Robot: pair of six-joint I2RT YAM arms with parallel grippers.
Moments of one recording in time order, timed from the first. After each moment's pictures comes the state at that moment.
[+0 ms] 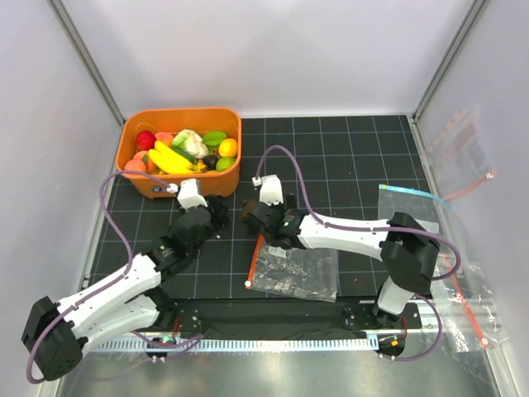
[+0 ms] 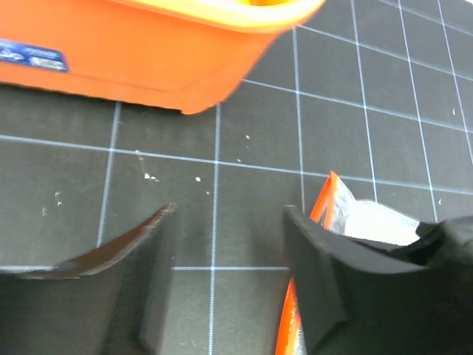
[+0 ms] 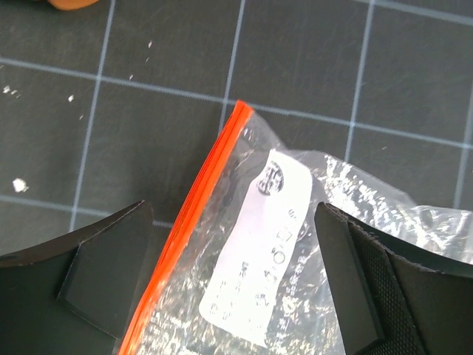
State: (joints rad) left arm -0.77 0.89 0.53 -0.08 -0.58 -0.63; right arm 1.09 1.67 1.14 -0.40 0.71 0.66
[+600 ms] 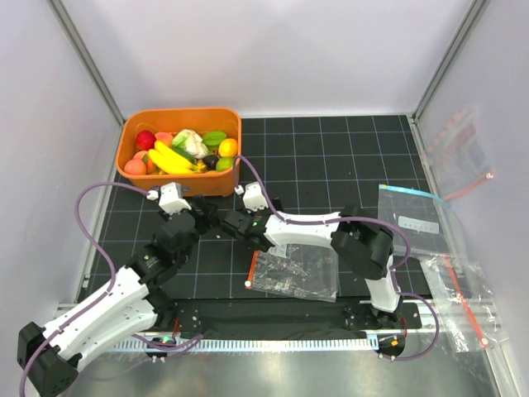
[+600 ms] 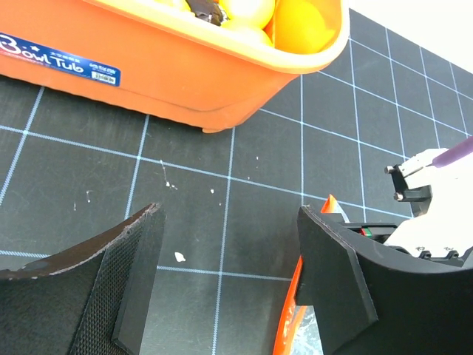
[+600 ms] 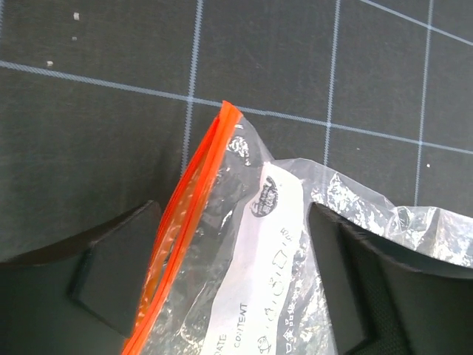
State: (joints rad) left arm -0.72 0.70 0.51 -0.17 -0.62 -0.68; right arm 1.13 1.98 1.37 -0.62 0.91 0.71
